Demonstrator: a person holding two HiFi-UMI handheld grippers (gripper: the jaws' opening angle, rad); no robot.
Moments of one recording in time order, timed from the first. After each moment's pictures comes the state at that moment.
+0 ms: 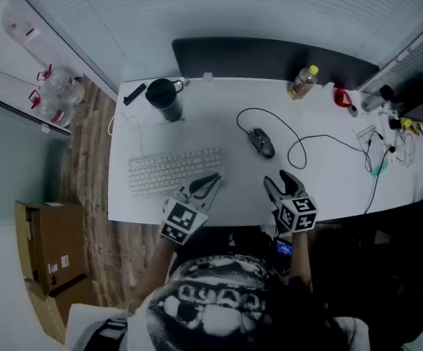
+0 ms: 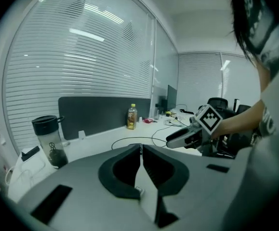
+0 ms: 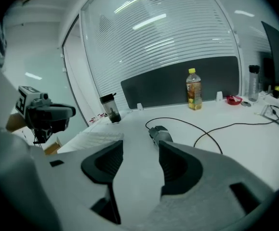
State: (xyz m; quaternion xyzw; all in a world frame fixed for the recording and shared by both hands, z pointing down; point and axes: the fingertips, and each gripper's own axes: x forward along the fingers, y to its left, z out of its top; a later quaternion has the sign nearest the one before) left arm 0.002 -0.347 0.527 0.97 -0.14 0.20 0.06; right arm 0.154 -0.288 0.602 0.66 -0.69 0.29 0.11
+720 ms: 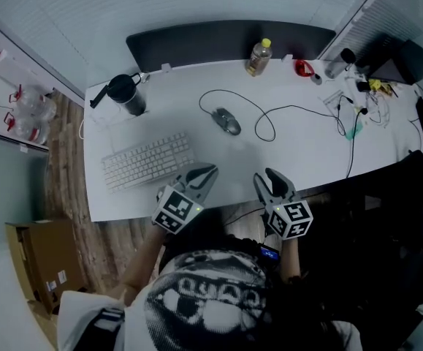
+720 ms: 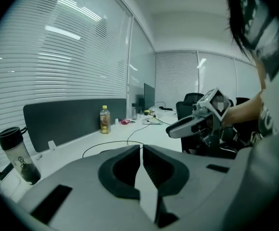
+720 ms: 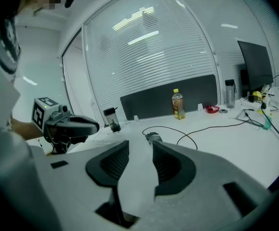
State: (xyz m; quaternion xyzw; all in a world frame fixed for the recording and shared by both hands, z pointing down) left arm 0.057 -0.266 0.522 0.98 -0.01 0.21 0.01; right arm 0.152 -0.191 0.540 0.71 -0.66 0.25 0.05
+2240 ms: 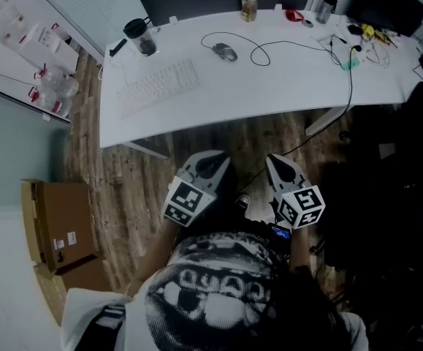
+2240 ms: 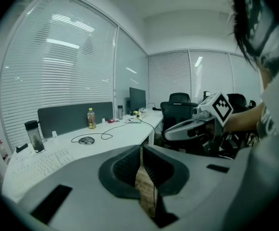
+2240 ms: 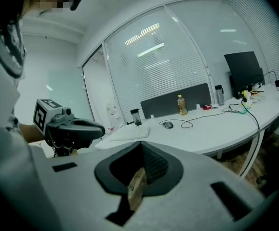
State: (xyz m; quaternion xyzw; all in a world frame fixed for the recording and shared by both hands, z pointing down) left arm -0.060 0.004 0.502 0.98 -0.04 0.20 0.00; right arm 0.022 0.060 0.521 0.69 -0.70 0.21 0.01
